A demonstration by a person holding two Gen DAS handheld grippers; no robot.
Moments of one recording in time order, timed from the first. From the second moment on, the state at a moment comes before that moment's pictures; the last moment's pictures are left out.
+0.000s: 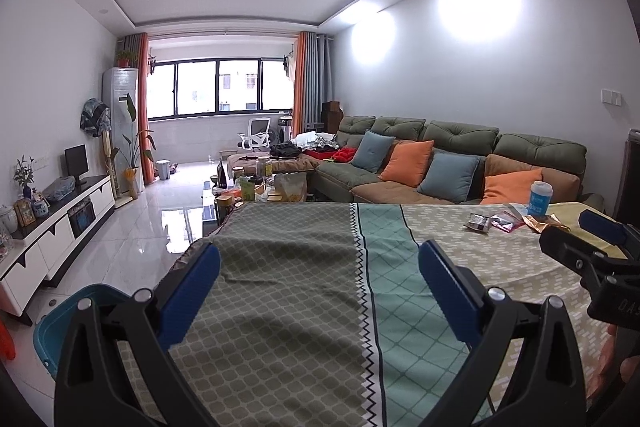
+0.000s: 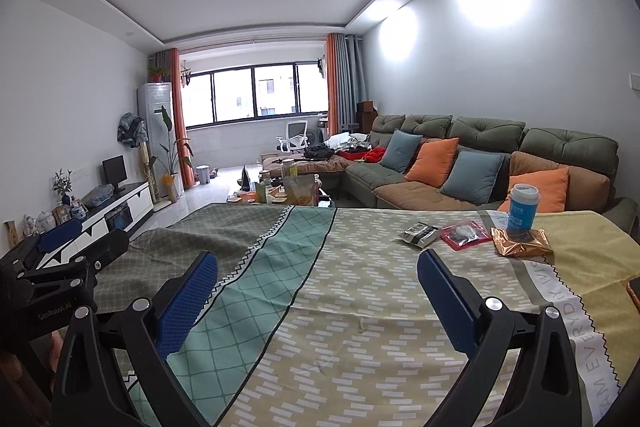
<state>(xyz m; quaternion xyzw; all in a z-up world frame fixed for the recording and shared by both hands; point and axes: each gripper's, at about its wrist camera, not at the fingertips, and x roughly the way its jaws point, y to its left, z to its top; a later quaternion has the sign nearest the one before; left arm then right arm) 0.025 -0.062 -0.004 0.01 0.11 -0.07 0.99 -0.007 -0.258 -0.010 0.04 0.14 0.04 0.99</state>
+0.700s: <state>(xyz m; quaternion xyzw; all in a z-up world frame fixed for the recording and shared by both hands) 0.024 -0.063 -0.002 0.01 0.10 -0.07 0.99 -0.011 -0.260 -0.010 0.04 0.13 0.03 0.99</state>
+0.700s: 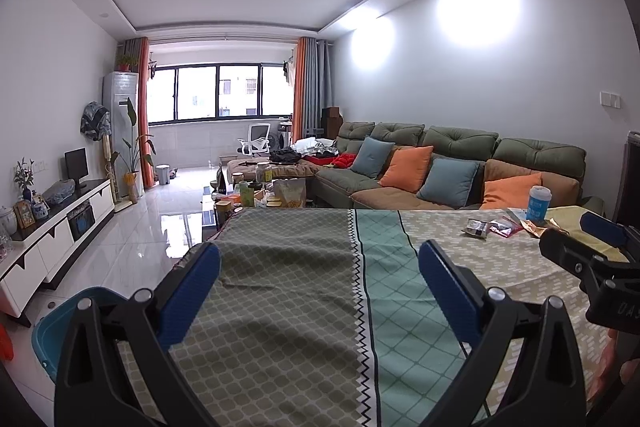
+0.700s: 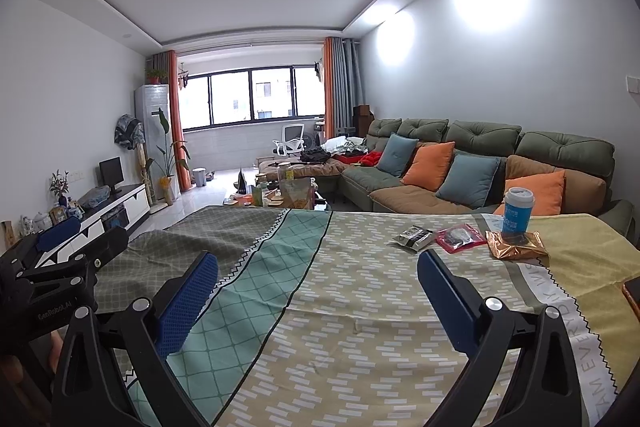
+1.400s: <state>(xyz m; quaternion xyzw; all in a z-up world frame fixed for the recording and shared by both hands) 0.024 -0.062 -0.001 0.01 0.10 -0.07 0.99 -0.011 -0.262 -0.008 0.04 0.13 0.03 0.99</state>
